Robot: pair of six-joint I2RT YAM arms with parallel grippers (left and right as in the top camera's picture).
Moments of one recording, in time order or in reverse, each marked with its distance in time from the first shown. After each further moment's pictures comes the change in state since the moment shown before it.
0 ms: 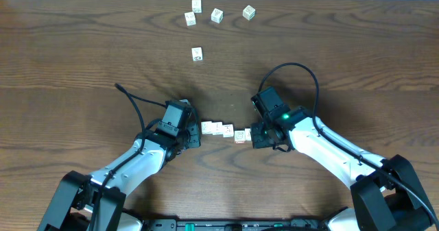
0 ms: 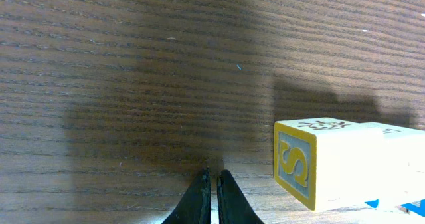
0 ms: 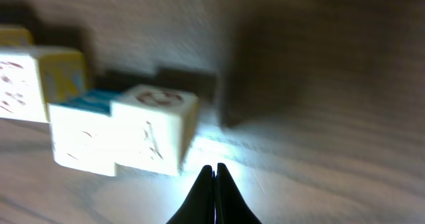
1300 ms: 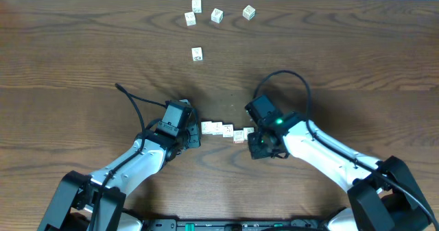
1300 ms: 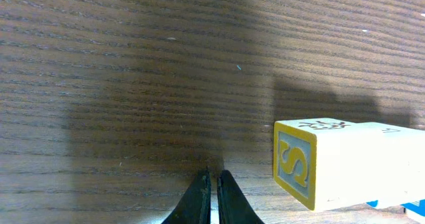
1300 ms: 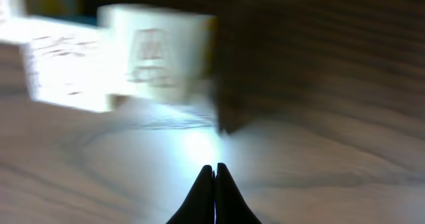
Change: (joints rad) left arm 0.000 0.000 0.000 0.000 0.000 0.000; right arm 0.074 0.000 -0.005 -0.068 -0.018 0.000
